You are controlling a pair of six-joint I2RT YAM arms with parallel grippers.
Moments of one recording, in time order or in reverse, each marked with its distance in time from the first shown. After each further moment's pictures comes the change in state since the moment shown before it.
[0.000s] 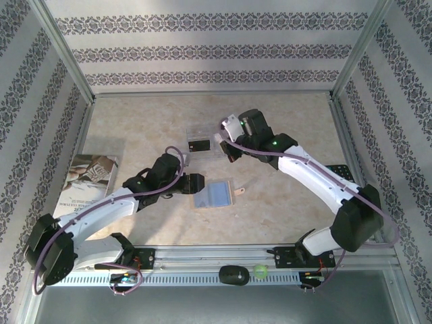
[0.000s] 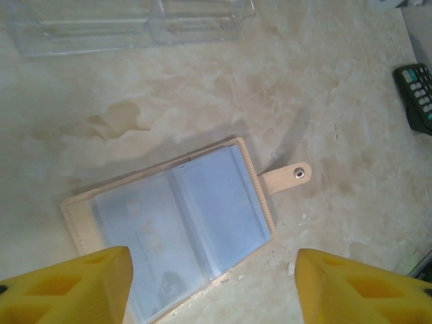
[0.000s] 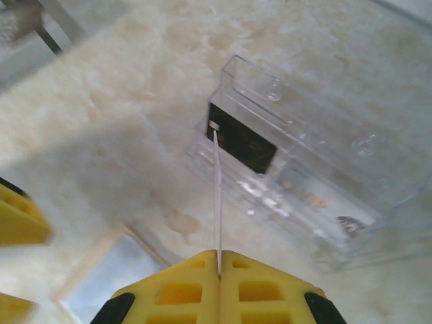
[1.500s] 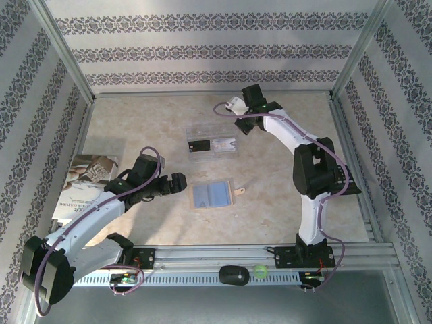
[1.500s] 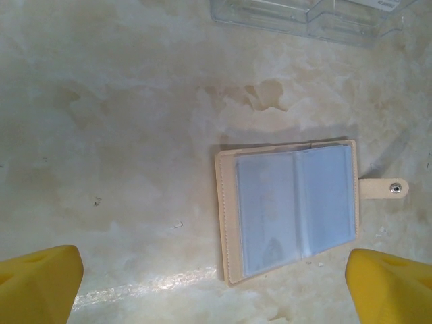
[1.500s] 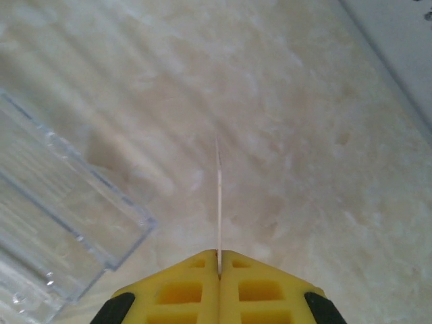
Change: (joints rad) left arm 0.205 -0.118 -0.038 -0.257 0.005 -0.021; right arm -0.251 0.542 0.426 -0.071 0.169 -0.416
